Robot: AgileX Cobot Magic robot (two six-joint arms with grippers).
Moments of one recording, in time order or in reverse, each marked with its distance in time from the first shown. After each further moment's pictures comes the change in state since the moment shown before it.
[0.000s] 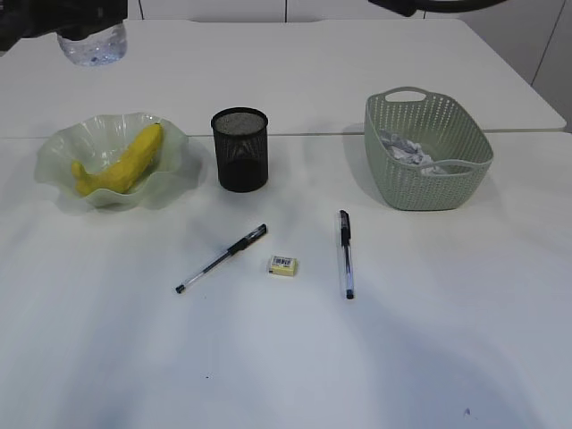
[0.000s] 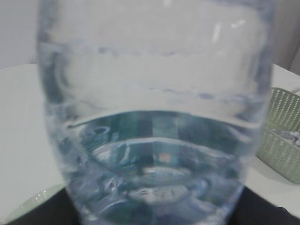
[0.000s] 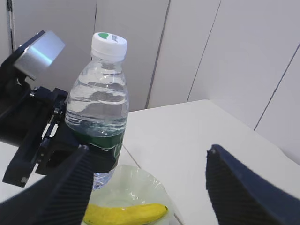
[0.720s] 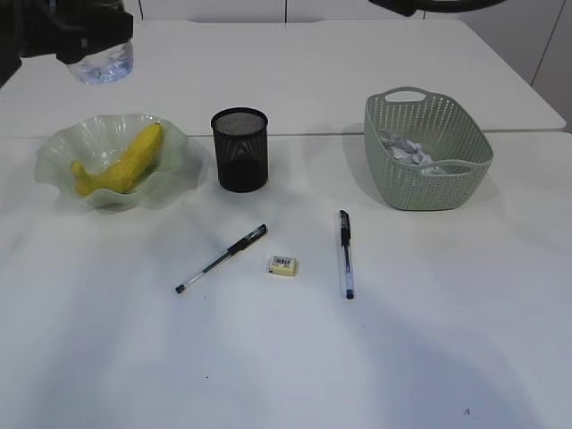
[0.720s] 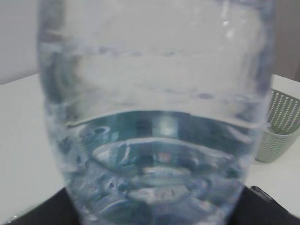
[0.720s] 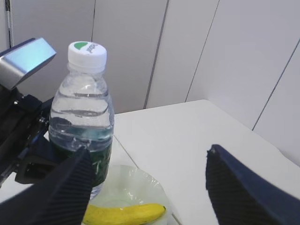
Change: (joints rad) left arm 0.107 0.024 0.041 0.015 0.294 0.124; right arm 0.000 0.000 0.000 0.000 -0.004 -0.002
